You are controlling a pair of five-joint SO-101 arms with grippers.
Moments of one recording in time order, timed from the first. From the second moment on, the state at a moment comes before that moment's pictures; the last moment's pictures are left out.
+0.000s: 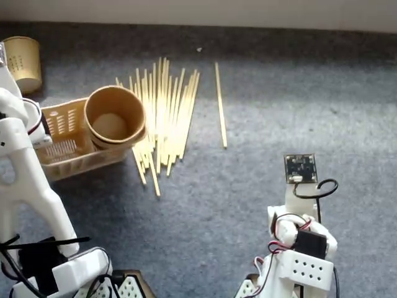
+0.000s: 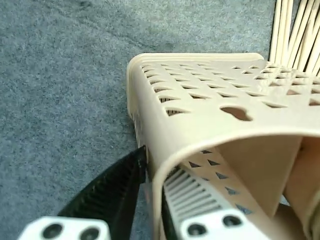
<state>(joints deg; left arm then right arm) -30.0 -14.5 -8.2 101.1 5.4 11.3 -79.0 81.2 66.1 20.4</state>
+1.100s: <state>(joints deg) 33.3 -4.8 -16.0 100.8 5.4 39.6 -79.0 71.4 67.7 20.4</state>
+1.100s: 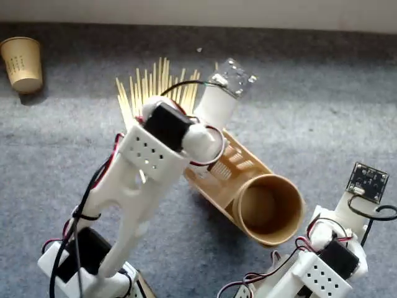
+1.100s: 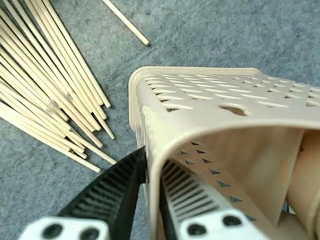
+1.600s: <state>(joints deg) 23.7 14.0 -28.6 100.2 -5.1 35.7 -79.0 73.2 68.0 20.4</state>
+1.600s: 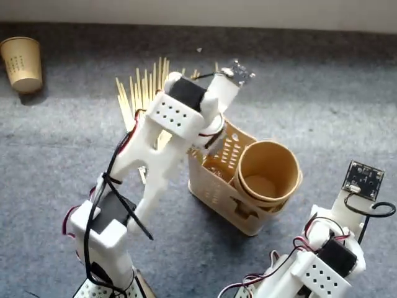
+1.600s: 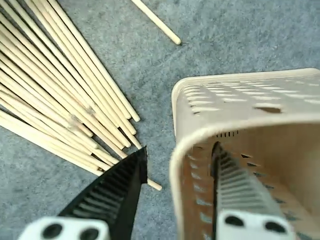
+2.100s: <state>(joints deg) 3.4 -12.7 -30.7 101.0 -13.3 31.9 -79.0 74.2 68.0 20.4</state>
